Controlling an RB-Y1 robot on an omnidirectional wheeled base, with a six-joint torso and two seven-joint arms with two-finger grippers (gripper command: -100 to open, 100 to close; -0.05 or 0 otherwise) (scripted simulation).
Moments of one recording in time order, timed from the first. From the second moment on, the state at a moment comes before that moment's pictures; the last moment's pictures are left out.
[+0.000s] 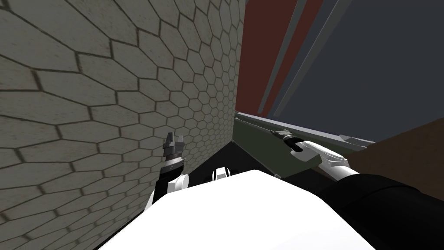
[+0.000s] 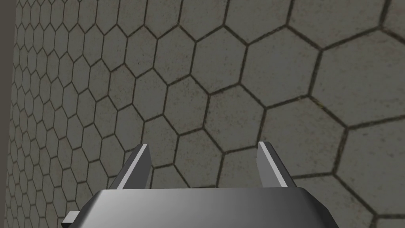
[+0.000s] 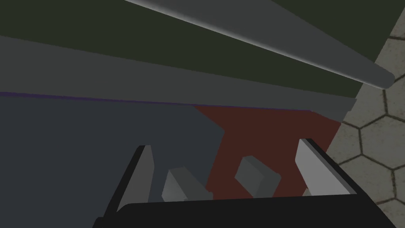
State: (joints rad) left arm 0.49 -0.02 -0.07 -2.25 -0.02 -0.40 0.02; right arm 0.45 -0.96 -0.33 -1.58 0.37 0.18 0.46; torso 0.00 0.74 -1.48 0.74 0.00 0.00
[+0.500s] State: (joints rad) left arm 0.49 -0.02 -0.07 -2.25 -0.02 -0.40 0.02; right arm 0.44 -1.06 -0.38 -1.48 0.42 0.26 0.51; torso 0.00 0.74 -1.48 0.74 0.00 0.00
